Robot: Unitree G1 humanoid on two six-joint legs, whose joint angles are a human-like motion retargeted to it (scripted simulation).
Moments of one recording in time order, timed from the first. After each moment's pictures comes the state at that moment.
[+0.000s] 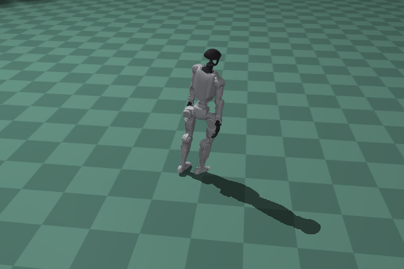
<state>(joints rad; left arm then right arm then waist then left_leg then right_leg) -0.02 0.02 0.43 1.59 -0.15 0.17 -0.02 -0.05 -0.14 -0.07 1.52 -0.62 0.14 0.07 -0.48 0.06 -0.06 -0.13 -0.10 -0.14 0.21 -0.09 -0.06 -0.11 -0.06 -0.54 0.02 0.09 -0.12</state>
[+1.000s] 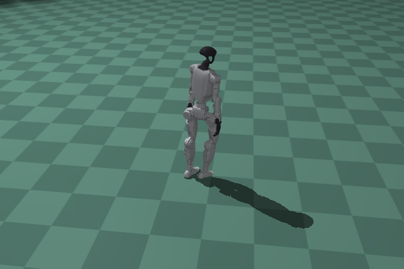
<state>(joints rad) -0.07 0.06 0.46 1.62 -0.18 0.15 -0.06 -0.06 -0.12 -0.05 1.42 -0.61 0.08 0.08 -0.44 0.04 0.00 -0.04 -0.14 -0.21 0.04 -0.05 0.06 -0.18 -0.07 -0.43 0.22 0.03 -0.04</state>
